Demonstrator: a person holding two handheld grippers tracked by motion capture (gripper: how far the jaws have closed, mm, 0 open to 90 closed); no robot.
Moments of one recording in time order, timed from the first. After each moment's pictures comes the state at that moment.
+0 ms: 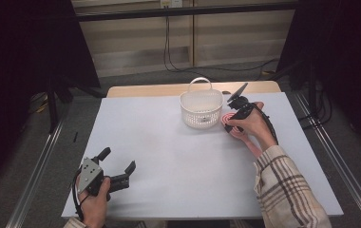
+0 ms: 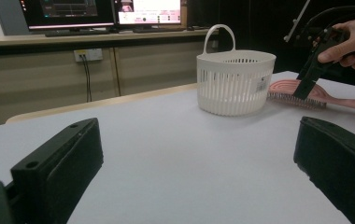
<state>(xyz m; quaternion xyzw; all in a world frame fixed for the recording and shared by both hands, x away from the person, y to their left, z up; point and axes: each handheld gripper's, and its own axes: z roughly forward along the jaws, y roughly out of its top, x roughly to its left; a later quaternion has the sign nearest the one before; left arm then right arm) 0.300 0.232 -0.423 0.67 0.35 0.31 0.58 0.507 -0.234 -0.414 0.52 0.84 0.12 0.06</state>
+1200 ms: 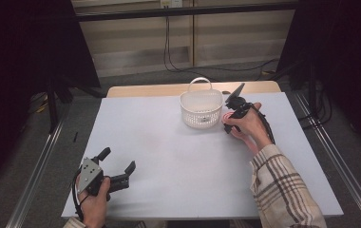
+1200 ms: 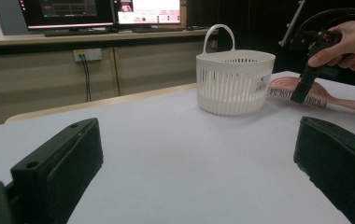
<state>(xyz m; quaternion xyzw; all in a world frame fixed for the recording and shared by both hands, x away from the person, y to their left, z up) 0.300 0.233 -0.423 0.67 0.35 0.31 0.58 0.511 -0.230 -0.417 0.54 0.83 0.09 0.04</state>
